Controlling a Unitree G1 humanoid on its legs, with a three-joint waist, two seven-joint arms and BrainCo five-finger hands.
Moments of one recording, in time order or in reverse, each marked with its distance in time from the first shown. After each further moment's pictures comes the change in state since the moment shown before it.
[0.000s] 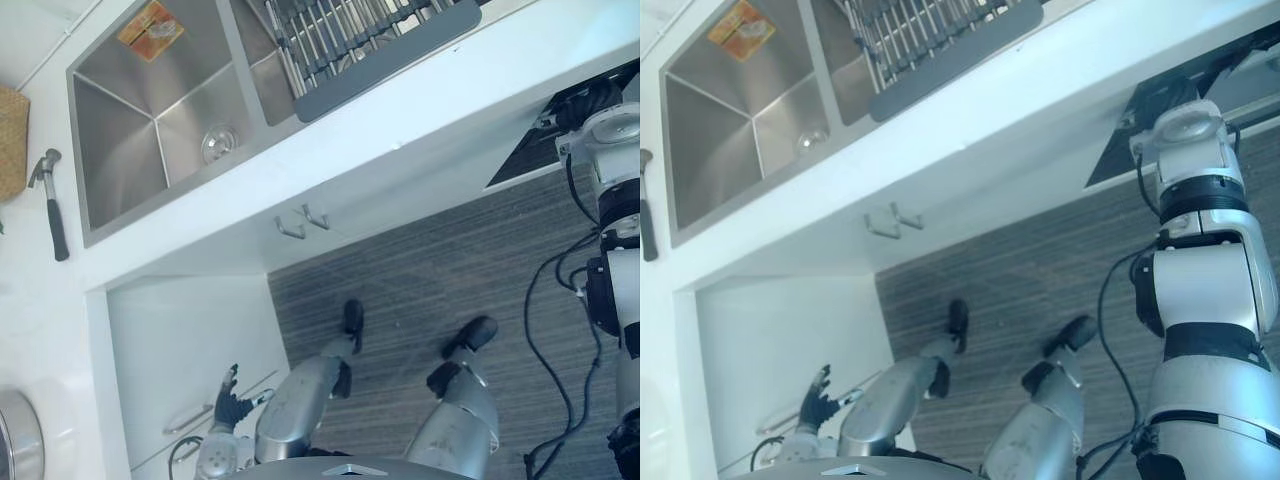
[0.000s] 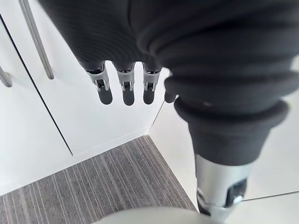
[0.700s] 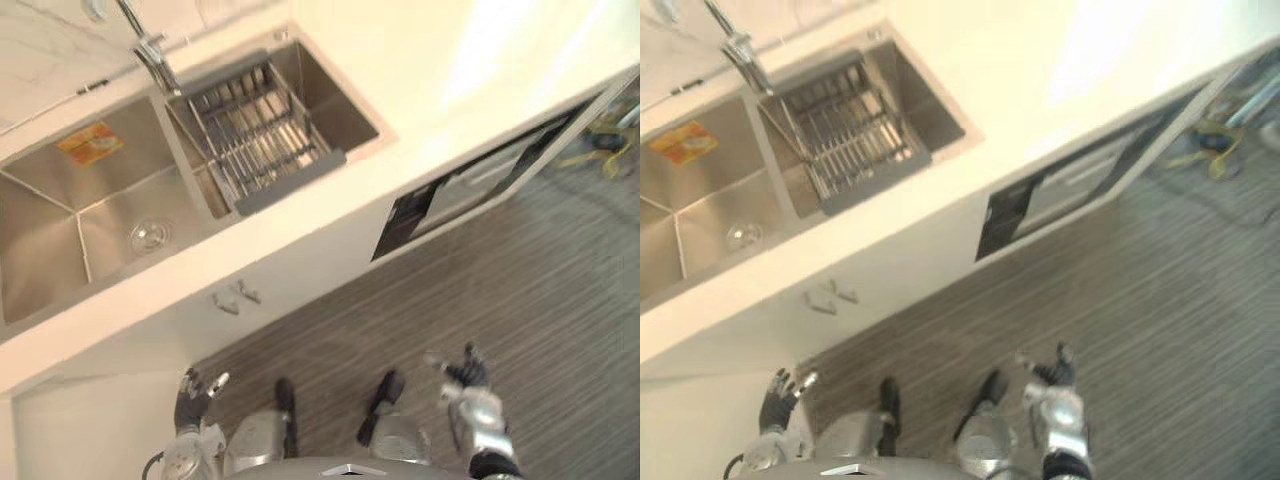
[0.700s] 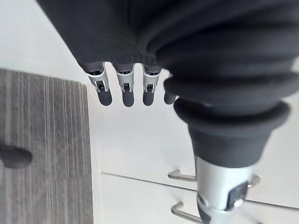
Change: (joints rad) left arm 0.007 -0.020 0.306 -0.022 -0.332 0.012 -0.171; right arm 1.235 0.731 -0.520 -0.172 -0.127 -0.339 -0.198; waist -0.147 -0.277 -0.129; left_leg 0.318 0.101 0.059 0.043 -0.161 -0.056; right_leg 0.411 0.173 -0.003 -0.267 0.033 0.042
